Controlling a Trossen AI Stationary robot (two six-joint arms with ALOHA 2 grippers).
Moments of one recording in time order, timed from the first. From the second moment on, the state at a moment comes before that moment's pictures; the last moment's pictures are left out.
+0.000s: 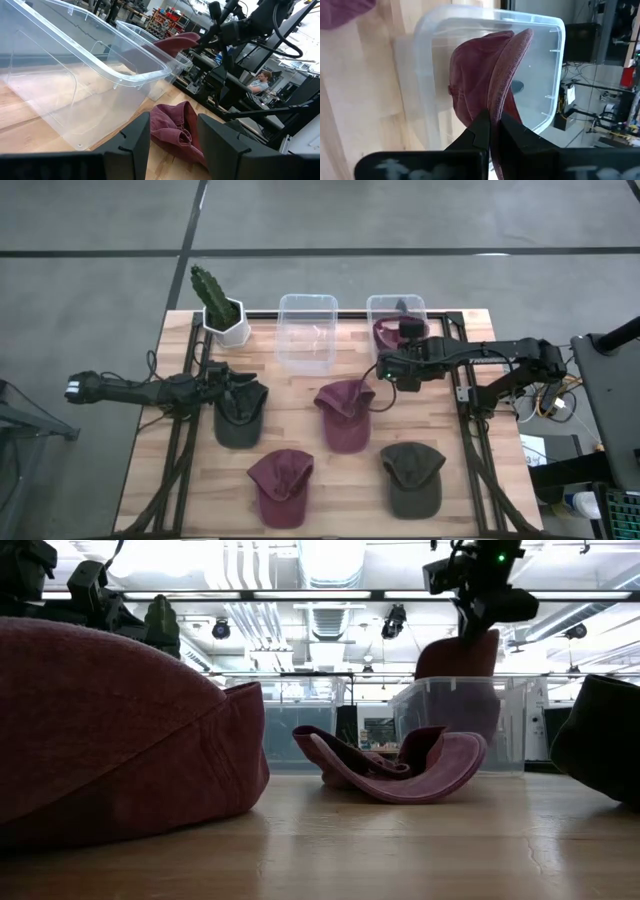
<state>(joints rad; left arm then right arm) -0.07 0.28 0.01 0.18 -0.41 -0.55 -0.04 1.42 1.26 -1.27 0.71 -0.08</state>
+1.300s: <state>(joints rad) -0.07 0.28 0.01 0.18 -0.41 -0.55 -0.24 1.44 1.49 -1.36 0.28 -0.24</state>
